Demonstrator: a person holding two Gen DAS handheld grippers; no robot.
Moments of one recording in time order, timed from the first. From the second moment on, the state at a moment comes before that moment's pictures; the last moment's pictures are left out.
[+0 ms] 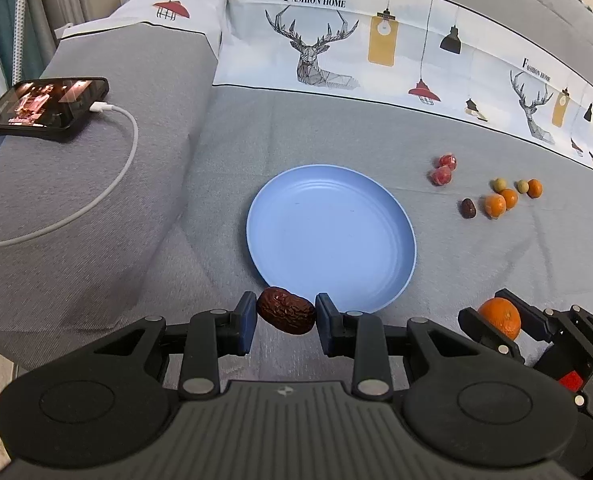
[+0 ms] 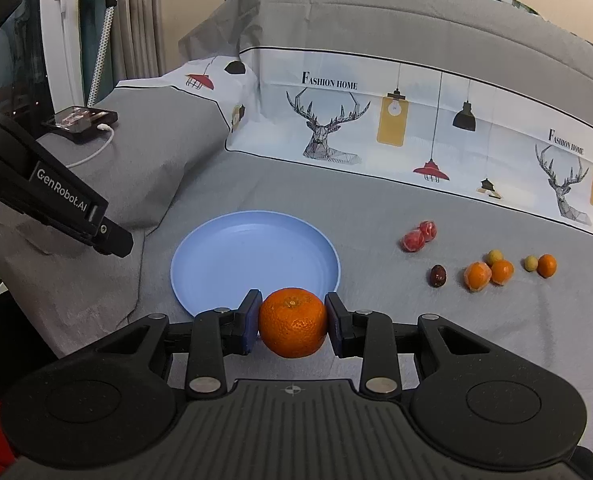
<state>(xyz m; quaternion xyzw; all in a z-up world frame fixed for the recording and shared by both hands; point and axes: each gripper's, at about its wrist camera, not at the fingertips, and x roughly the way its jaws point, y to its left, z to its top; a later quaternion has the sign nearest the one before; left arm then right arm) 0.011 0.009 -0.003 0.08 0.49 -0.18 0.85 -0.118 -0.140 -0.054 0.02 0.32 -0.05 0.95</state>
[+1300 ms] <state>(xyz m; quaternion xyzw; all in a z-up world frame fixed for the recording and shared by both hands) 0.116 -0.065 -0.082 0.16 0.48 -0.18 0.84 -0.007 -0.157 -0.115 0.03 0.36 -0.03 0.93</state>
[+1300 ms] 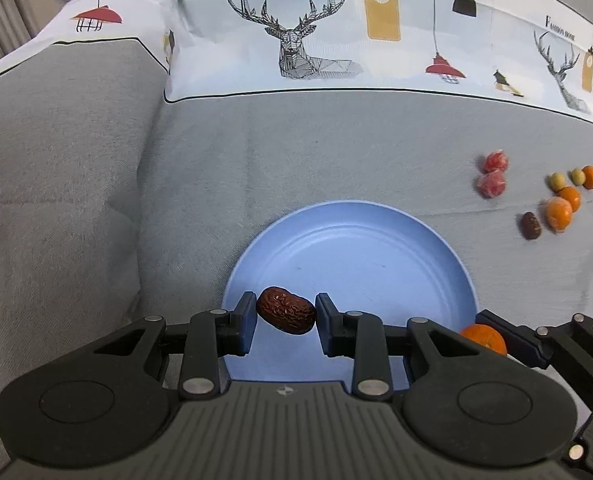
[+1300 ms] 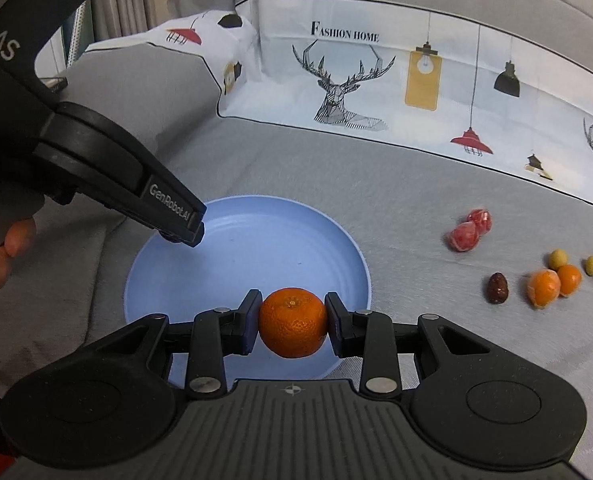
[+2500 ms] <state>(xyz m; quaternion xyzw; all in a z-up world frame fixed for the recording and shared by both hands) -0.023 0.027 -0.006 0.14 0.43 -0.15 0.88 -0.123 -0.116 -0.034 0.02 0.35 -0.03 0.94</state>
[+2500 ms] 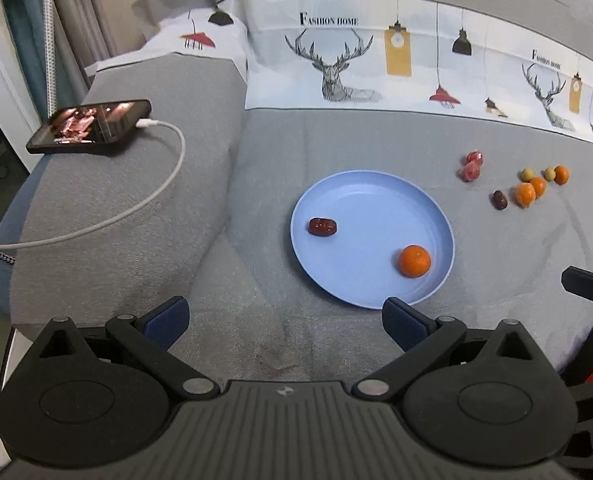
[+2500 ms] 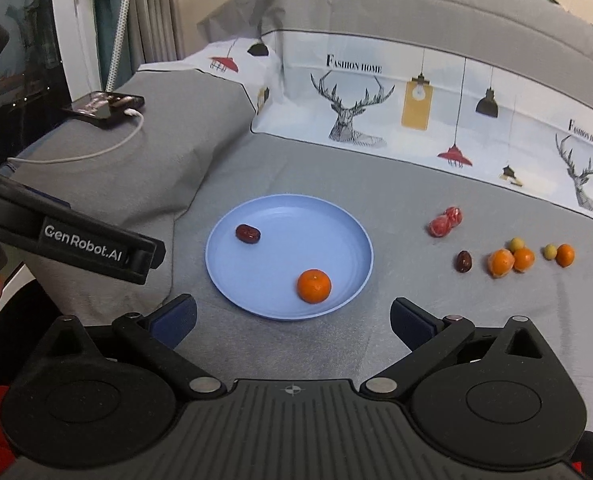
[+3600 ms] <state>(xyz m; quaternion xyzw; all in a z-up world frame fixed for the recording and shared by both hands) -0.048 0.033 0.016 0.12 0.40 -0.15 0.89 -0.149 -0.113 -0.019 0.02 0.32 -0.05 0.95</state>
